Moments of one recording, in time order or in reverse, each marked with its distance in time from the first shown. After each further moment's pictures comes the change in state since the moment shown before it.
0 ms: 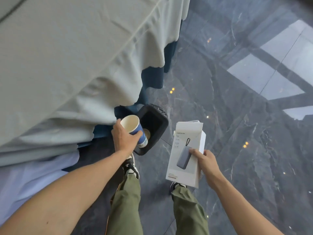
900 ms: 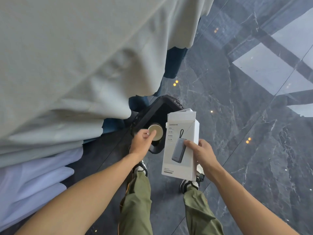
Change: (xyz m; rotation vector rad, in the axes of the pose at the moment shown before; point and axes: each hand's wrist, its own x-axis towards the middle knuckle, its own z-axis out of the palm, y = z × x) left_hand 0.028 -0.080 0.035 -0.152 -0.438 -0.177; right_hand 0.037 -0.005 0.111 -0.039 -0.058 -0.027
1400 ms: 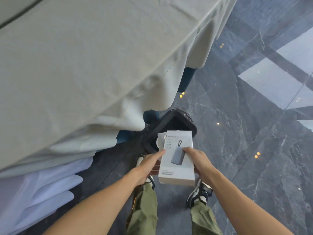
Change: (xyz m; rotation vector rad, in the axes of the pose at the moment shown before) left_hand -0.023 -0.010 -0.027 -0.343 -0.401 -0.295; right_hand 0.007 -0.029 0.045 0.014 -0.094 0.170
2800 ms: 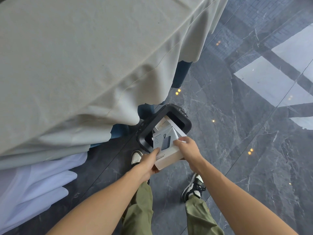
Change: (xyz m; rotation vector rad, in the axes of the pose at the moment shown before) left_hand 0.011 -0.012 0.032 -0.234 0.219 -0.105; right_hand 0.006 -0.010 0.017 -0.129 0.076 -0.097
